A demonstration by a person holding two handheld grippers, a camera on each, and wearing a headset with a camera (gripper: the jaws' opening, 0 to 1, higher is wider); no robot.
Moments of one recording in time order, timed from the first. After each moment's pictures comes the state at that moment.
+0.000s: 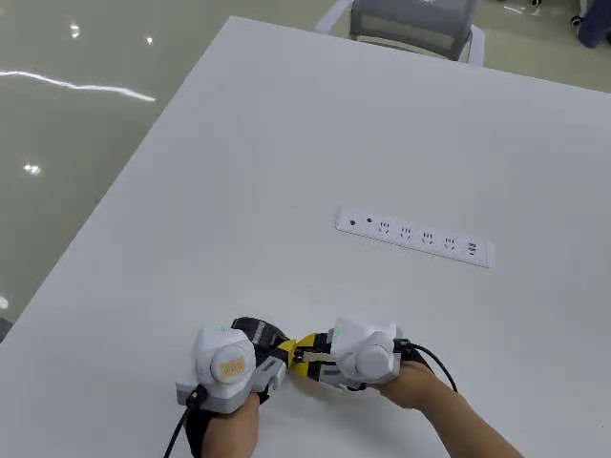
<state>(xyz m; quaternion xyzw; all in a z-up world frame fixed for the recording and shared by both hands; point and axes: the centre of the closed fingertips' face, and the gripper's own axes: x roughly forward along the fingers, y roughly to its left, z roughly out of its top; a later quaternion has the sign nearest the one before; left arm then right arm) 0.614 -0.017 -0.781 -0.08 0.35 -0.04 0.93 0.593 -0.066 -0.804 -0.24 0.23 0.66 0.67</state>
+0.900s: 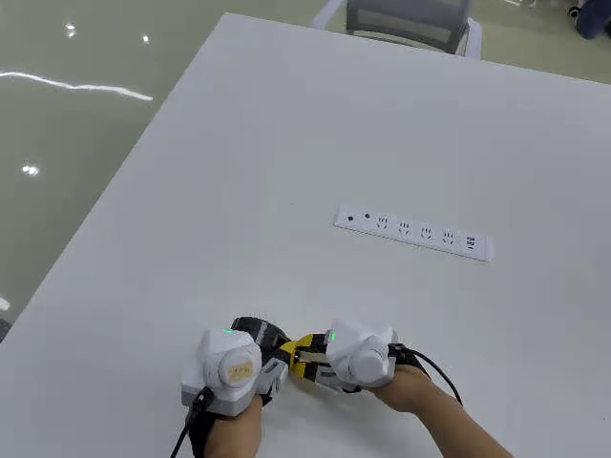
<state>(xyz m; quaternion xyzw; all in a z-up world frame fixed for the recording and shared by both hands) 0.612 -0.020 -0.781 -0.05 0.34 -0.04 0.94 0.592 -0.066 -0.813 -0.24 0.23 0.65 0.69</state>
